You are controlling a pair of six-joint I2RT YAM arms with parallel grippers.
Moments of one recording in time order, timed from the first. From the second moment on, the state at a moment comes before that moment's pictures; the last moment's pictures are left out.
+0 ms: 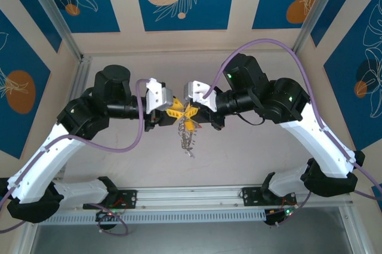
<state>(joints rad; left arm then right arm) -0.79 1.13 1.55 -0.83 0.62 0.40 0.95 1.36 1.94 -1.22 -0.41 -0.46</state>
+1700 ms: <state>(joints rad) -0.75 0.97 1.13 -0.03 0.78 -0.13 0.87 1.08 1.51 -0.78 -0.53 -0.31</state>
